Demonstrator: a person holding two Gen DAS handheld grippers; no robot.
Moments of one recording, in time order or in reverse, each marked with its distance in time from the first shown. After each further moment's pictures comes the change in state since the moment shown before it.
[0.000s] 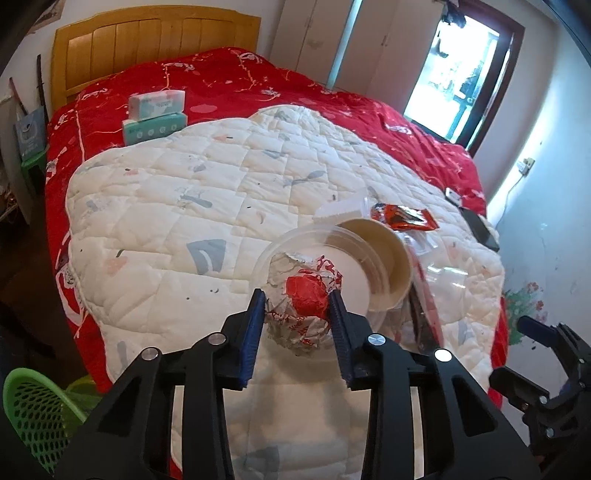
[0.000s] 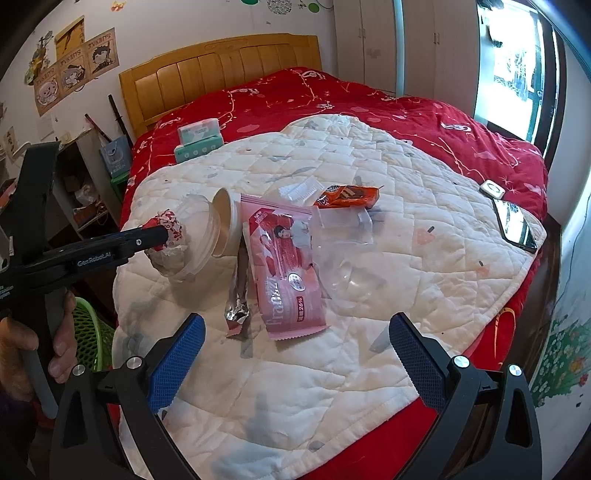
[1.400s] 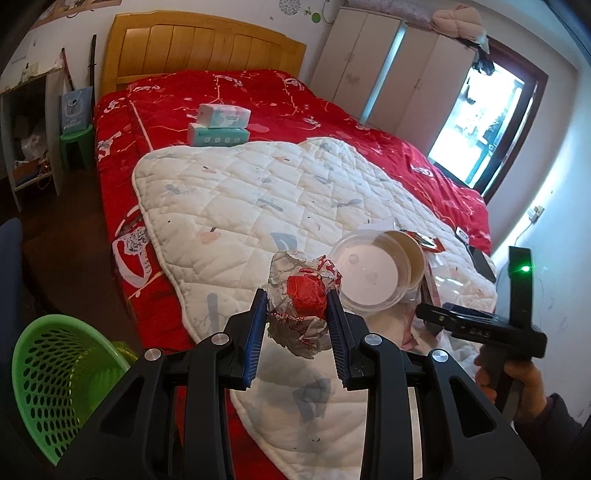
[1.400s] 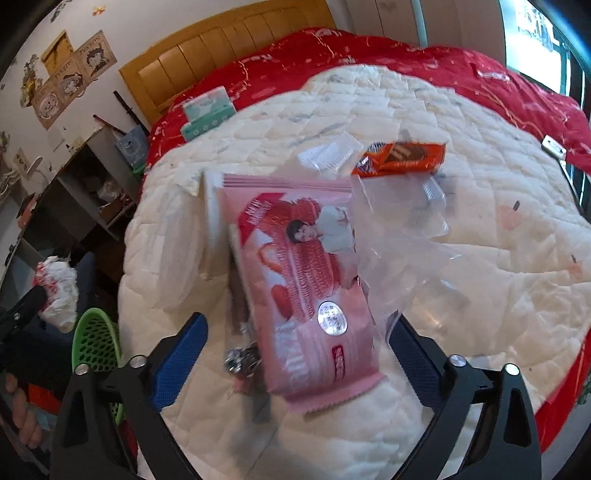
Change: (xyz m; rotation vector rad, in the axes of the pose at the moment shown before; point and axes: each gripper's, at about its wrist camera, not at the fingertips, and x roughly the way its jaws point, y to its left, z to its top) left arm -0.086 0.057 -0.039 -0.149 -0.106 0.062; right arm 0.101 -0.005 0.027 0.090 0.171 0.185
